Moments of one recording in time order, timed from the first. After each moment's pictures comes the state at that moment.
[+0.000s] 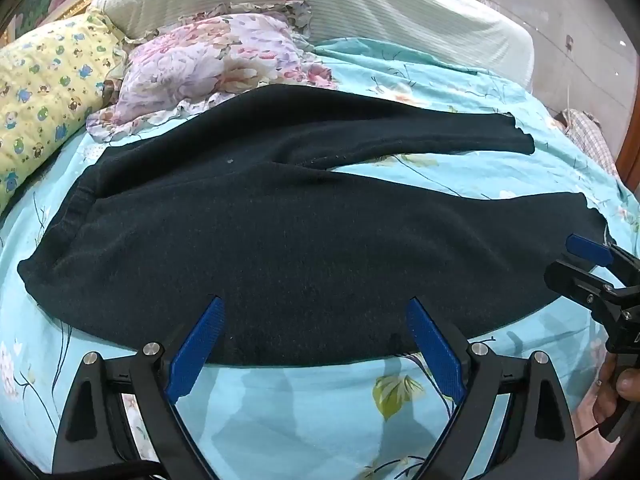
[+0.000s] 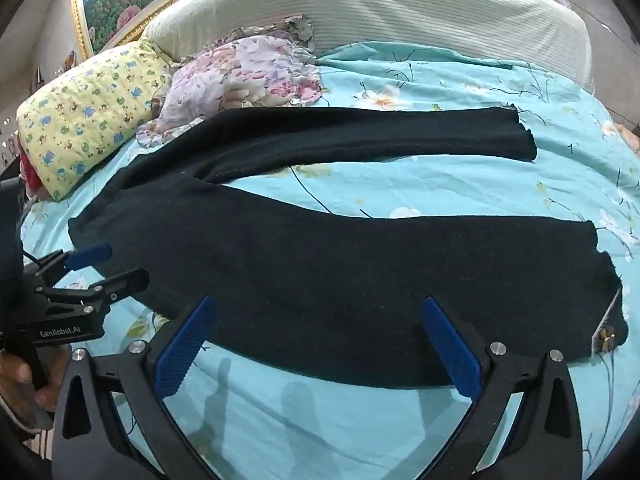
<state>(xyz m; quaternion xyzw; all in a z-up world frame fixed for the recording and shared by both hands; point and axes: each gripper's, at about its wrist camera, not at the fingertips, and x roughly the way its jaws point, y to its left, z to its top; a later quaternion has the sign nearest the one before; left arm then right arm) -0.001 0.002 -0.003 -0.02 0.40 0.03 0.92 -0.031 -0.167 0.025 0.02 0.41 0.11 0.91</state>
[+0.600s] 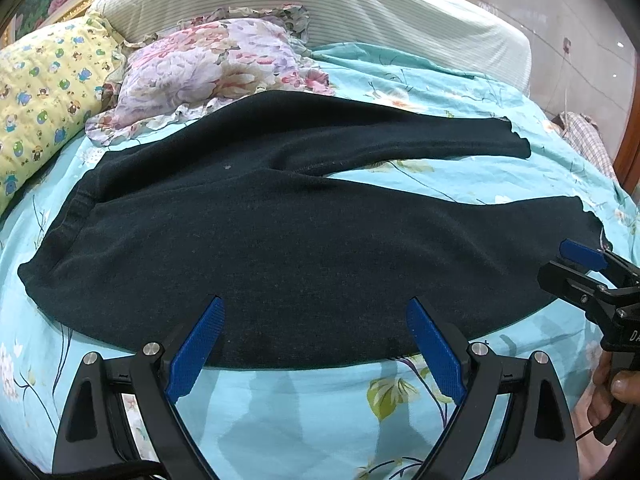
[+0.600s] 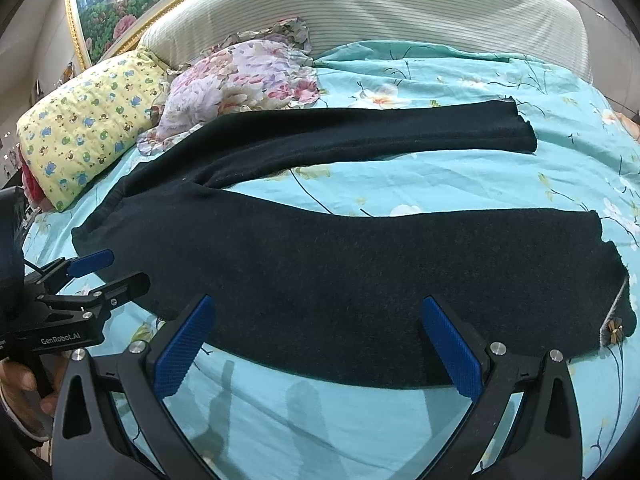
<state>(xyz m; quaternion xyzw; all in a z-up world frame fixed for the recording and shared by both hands) -0.002 0.001 0.000 -0.02 0.39 0.03 0.92 -0.030 -0.168 0.022 0.04 0.41 0.11 0.91</state>
